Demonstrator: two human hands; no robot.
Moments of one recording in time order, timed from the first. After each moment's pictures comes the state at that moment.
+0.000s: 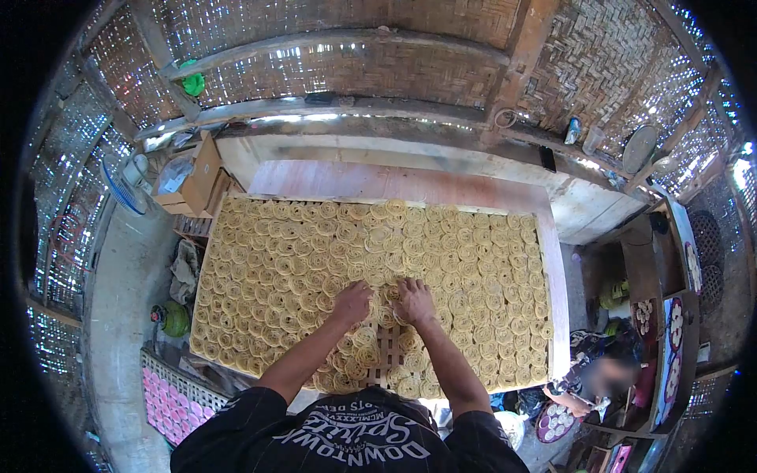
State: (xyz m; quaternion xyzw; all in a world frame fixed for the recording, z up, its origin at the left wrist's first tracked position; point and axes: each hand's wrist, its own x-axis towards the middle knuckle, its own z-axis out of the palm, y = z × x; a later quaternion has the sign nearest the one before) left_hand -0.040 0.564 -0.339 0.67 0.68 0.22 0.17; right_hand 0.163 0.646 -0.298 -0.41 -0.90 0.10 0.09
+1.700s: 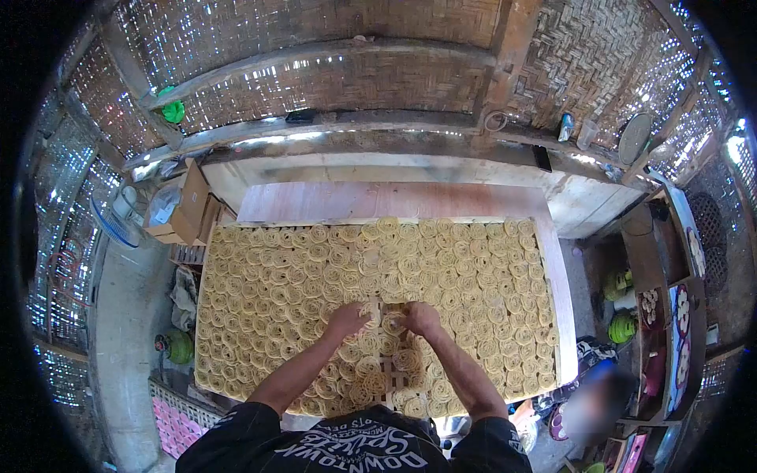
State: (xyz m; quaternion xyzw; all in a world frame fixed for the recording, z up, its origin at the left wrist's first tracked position) left_hand -0.060 0.599 -0.310 0.58 0.74 0.09 0.33; right_hand 0.166 0.686 -0.271 -0.48 -0.81 0.34 -0.09
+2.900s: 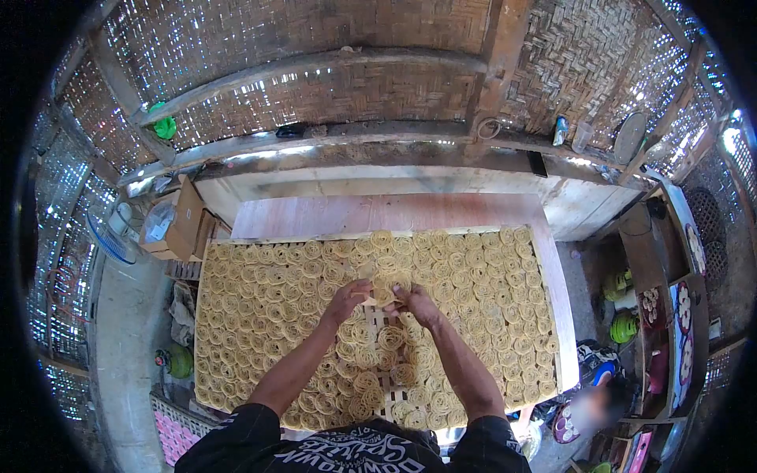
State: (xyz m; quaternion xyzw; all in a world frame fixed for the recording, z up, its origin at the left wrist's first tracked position) left_hand -0.081 0.671 -0.294 0.40 0.55 0.47 0.56; right_hand 0.141 0.741 -0.260 -0.41 -0.43 0.77 0.24
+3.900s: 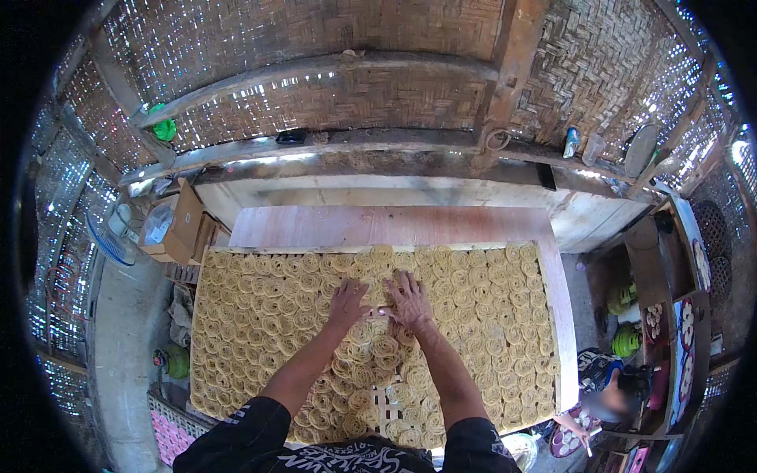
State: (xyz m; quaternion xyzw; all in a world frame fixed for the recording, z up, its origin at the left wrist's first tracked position) left_hand -0.080 0.709 -0.320 0.70 0.70 0.12 0.06; right_hand 0.122 0.786 -0.313 -0.40 -0.92 0.06 0.04
